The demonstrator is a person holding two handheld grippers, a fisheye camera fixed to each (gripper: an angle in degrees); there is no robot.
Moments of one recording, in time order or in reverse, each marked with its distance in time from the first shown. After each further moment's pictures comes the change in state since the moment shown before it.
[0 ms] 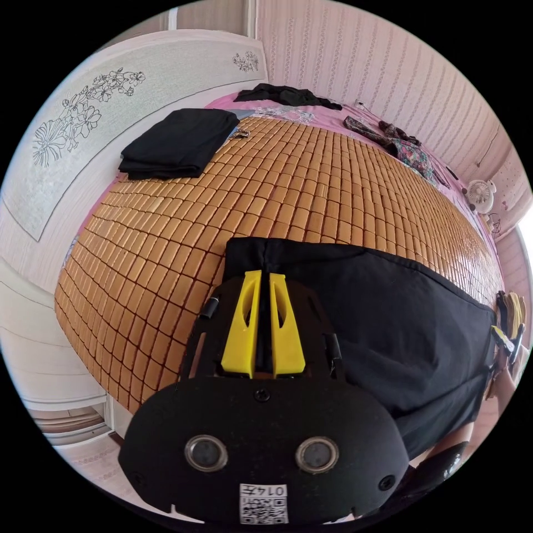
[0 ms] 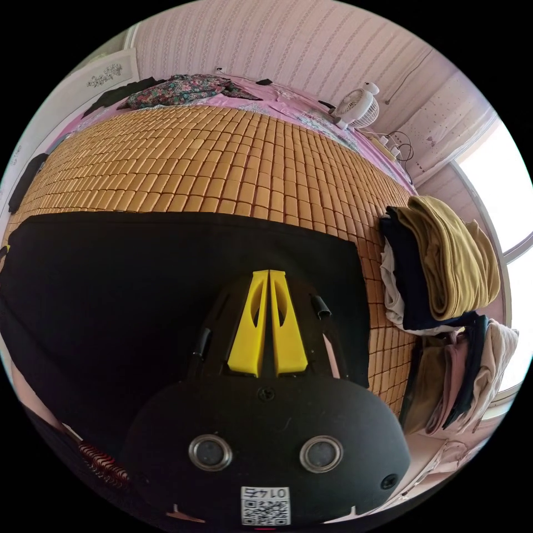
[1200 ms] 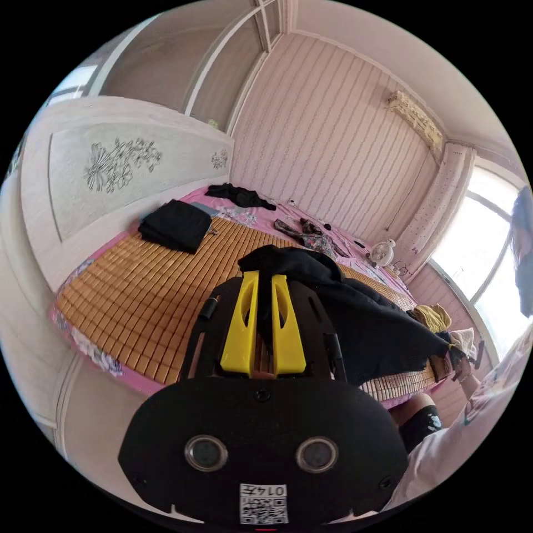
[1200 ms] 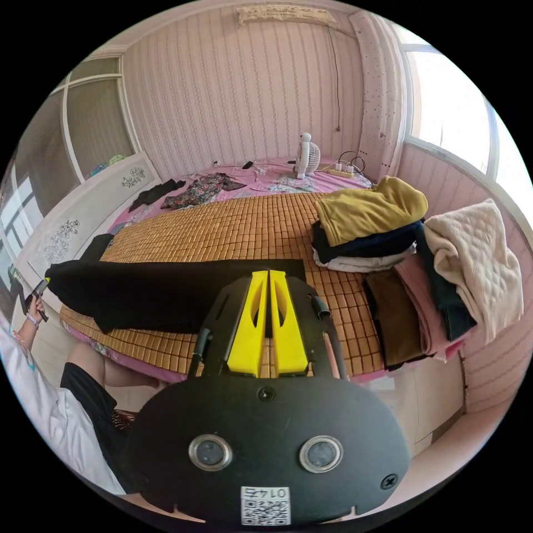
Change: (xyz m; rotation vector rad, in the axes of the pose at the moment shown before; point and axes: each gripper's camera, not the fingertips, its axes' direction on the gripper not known) left arm -0.125 0.188 -0.232 0.395 0.432 -0.079; right arm 0.124 0.251 -0.207 0.336 -0.316 0.276
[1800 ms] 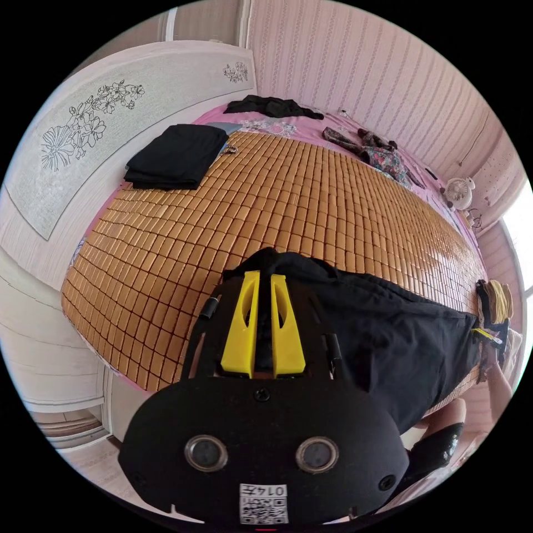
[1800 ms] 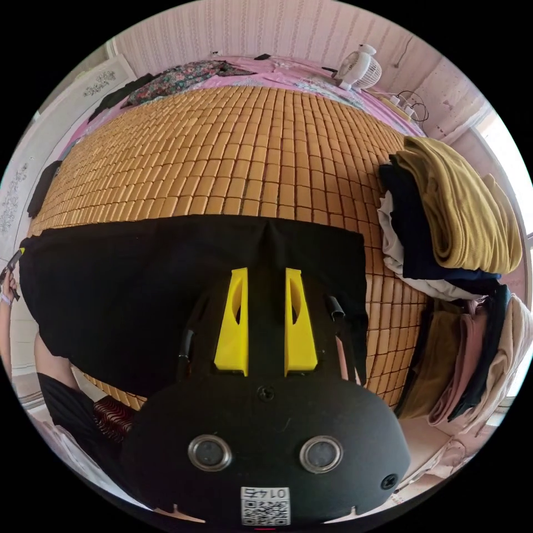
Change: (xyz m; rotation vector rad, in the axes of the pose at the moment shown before) left arm 0.066 -0.014 0.218 -0.346 -0.327 0.130; right arm -0.058 -0.107 0.254 -0.476 0.181 -0.184
